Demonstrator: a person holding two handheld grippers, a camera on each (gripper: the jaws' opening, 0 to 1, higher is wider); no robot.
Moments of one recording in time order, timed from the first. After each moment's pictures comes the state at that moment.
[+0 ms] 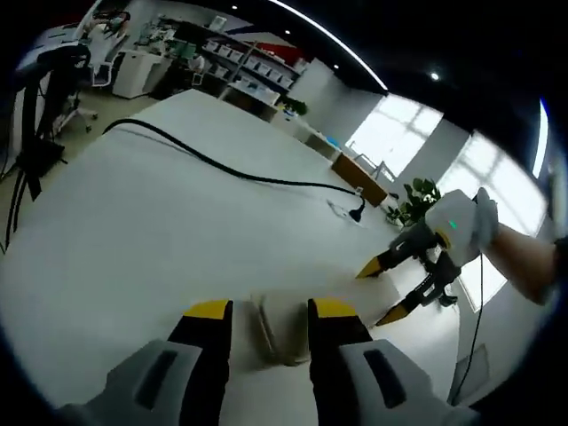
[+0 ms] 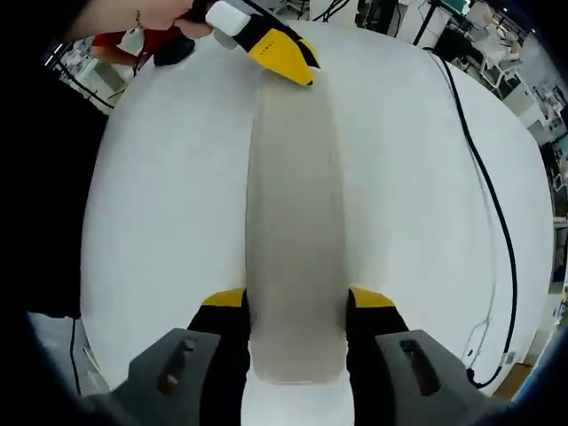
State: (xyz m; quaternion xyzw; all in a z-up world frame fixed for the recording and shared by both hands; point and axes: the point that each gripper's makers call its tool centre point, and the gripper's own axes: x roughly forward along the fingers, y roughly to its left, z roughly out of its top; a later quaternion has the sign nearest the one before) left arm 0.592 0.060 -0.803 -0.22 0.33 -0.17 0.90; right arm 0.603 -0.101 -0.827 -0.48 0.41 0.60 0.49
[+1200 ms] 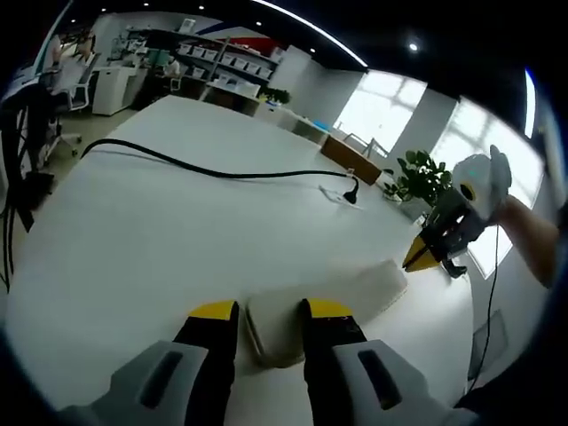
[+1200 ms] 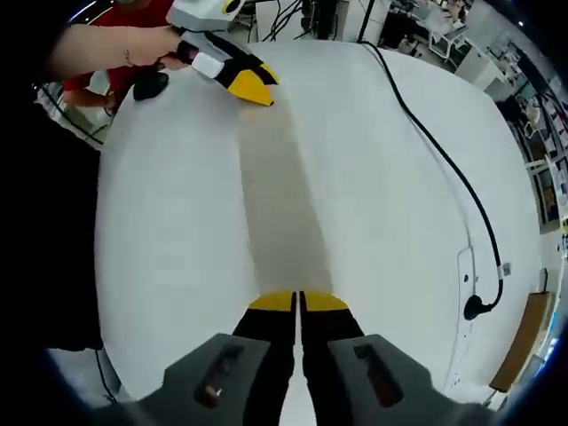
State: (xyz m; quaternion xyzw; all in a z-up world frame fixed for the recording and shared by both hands) left arm 0.598 0.052 -0.798 -0.16 0.33 -0.19 0.91; right arm 0.604 -0.148 -0.793 -0.43 0.47 0.52 0.57
